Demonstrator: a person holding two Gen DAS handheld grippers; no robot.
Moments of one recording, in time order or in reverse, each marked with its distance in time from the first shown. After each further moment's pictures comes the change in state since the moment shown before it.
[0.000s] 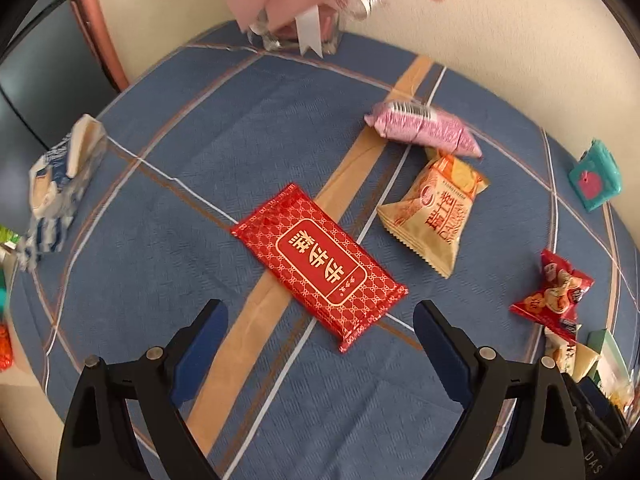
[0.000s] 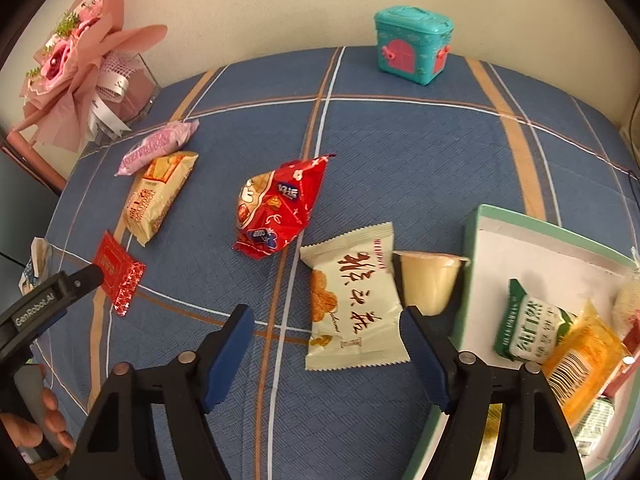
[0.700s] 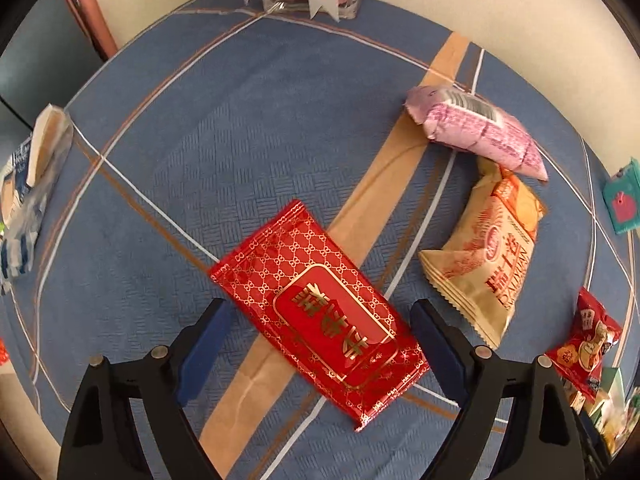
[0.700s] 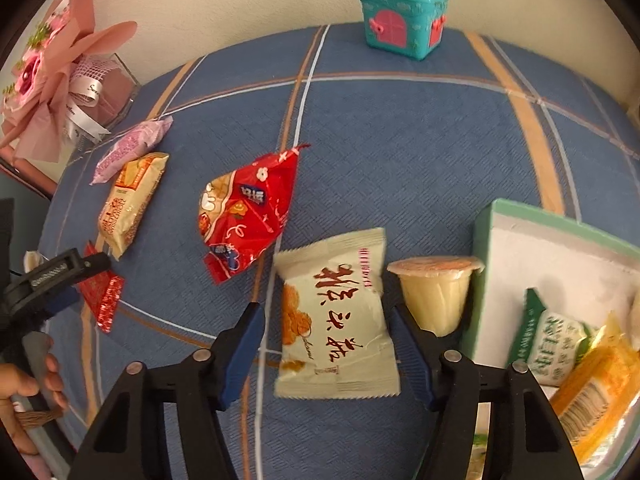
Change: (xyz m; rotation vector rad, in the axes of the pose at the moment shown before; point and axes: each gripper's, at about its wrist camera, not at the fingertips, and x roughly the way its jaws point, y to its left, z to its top) left arm 0.064 0.006 0.050 -0.038 0.112 0.005; right arm 0.028 -0.017 0.011 0.058 0.063 0.033
